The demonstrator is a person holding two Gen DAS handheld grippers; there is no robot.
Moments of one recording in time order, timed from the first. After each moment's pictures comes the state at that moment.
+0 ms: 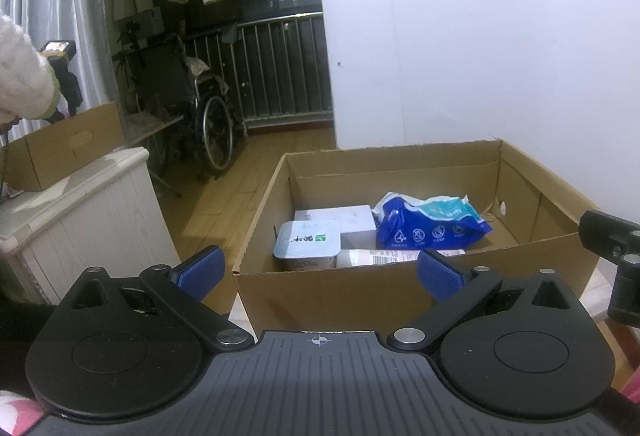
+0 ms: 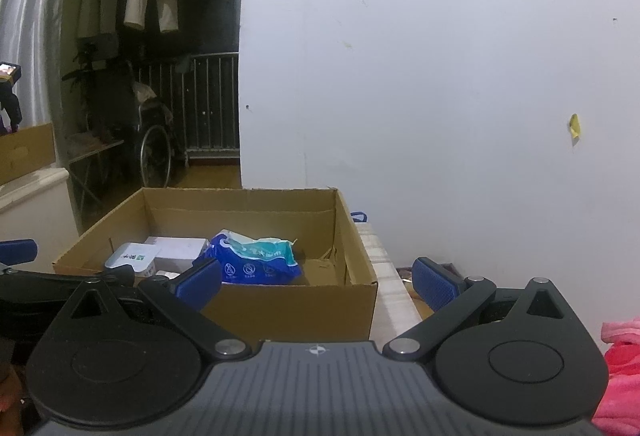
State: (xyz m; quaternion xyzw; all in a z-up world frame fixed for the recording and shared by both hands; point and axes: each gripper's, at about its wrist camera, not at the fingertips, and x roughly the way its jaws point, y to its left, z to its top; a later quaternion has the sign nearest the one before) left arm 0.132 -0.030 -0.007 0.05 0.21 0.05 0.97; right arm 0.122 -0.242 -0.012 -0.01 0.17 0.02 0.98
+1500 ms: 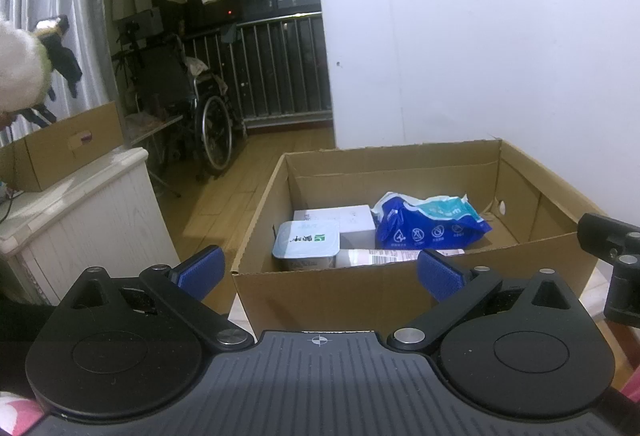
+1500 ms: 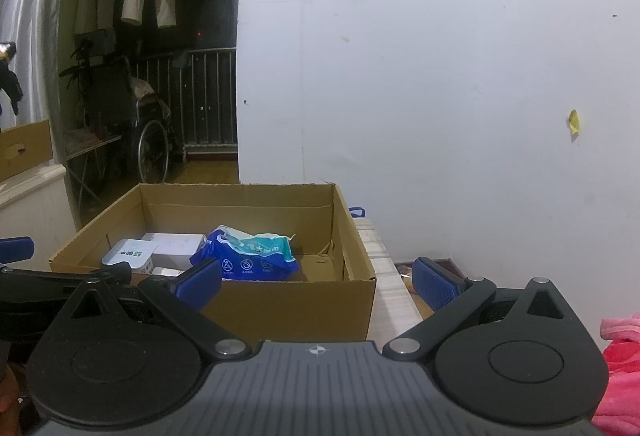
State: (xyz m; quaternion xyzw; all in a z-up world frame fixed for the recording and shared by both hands) left arm 0.132 -0.030 -0.007 0.05 0.22 0.05 0.97; right arm 0.121 -0.242 -0.013 -0.01 0.18 0.01 0.98
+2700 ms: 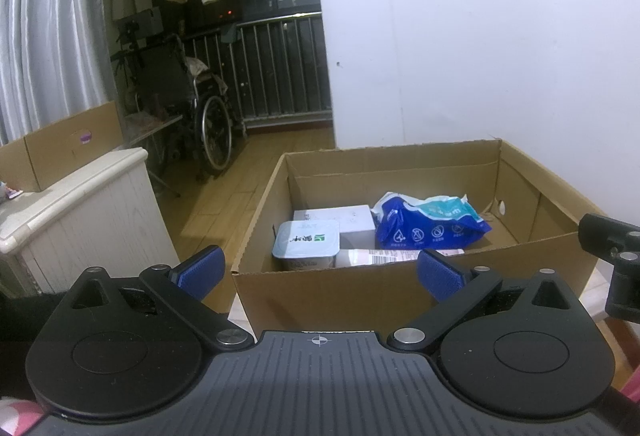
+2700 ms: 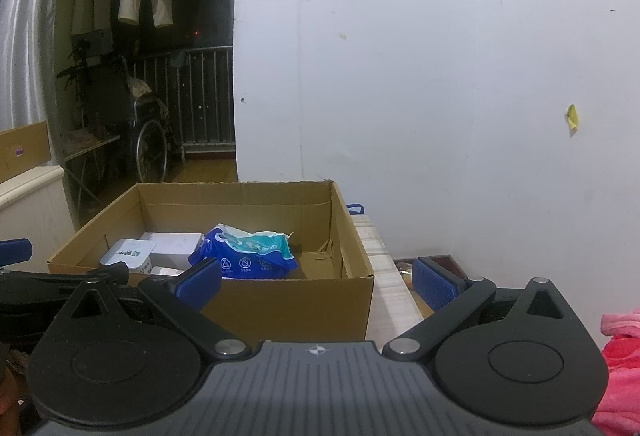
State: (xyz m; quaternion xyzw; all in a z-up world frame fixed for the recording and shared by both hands) left arm 0.132 -0.030 -0.007 0.05 0.21 0.05 0.97; right arm 0.122 -0.242 -0.014 0.00 0.18 0.01 0.98
